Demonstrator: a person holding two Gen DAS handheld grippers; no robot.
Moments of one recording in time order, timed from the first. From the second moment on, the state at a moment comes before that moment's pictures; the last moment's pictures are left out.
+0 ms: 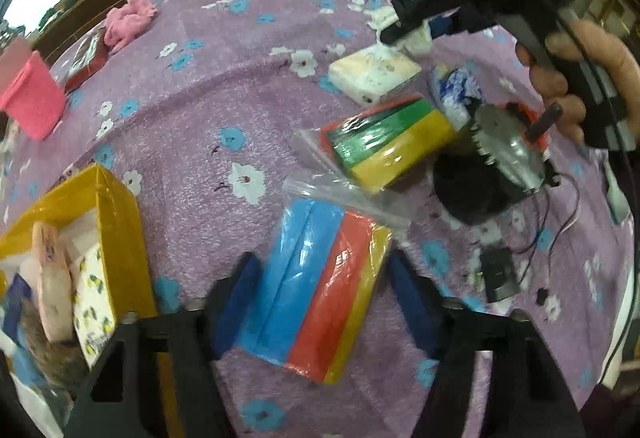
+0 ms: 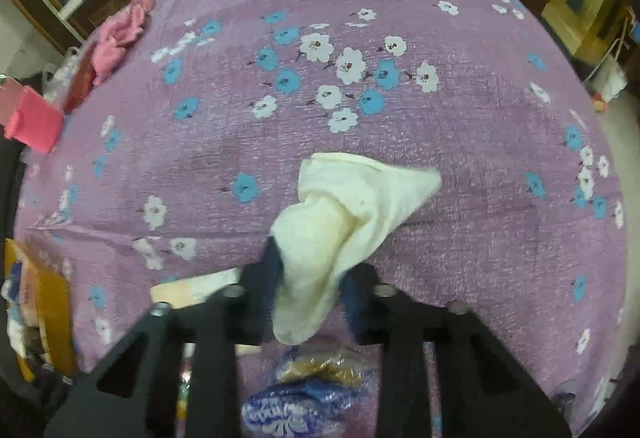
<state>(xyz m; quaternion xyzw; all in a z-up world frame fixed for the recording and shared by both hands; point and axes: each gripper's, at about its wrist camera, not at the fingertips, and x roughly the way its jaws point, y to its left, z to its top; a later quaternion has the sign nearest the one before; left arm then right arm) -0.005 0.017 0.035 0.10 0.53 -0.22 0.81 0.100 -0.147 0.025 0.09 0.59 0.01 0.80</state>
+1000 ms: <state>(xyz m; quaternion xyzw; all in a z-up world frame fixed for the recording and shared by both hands) -0.186 0.282 0.093 -0.13 0.45 0.01 0.88 -0.061 0.050 0.099 0.05 0.54 0.26 0.80</state>
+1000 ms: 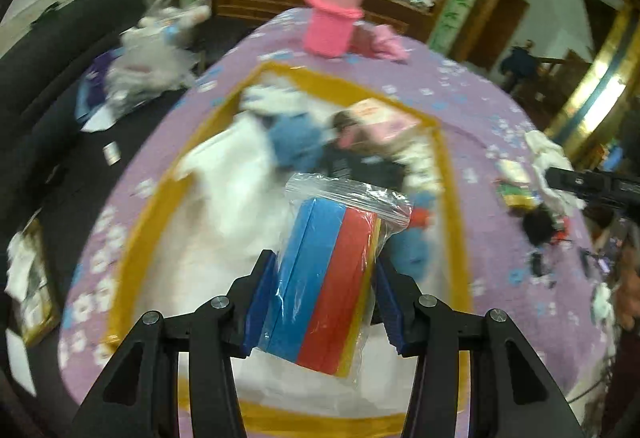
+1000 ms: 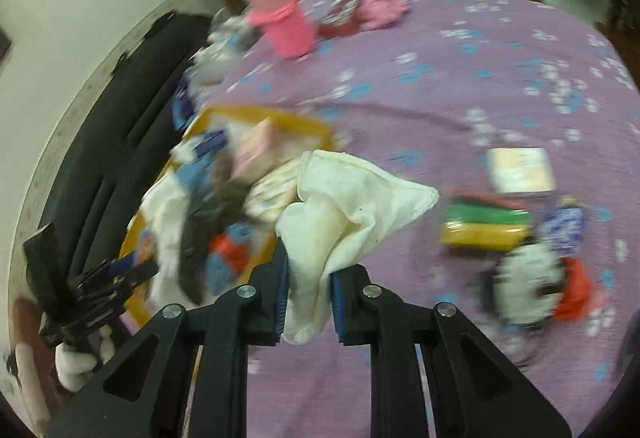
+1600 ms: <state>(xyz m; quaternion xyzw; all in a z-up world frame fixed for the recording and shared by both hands) -0.151 0.325 0.082 -0.20 0.45 0.05 0.87 -0.096 0.203 0.056 0.02 0.57 0.37 0.73</state>
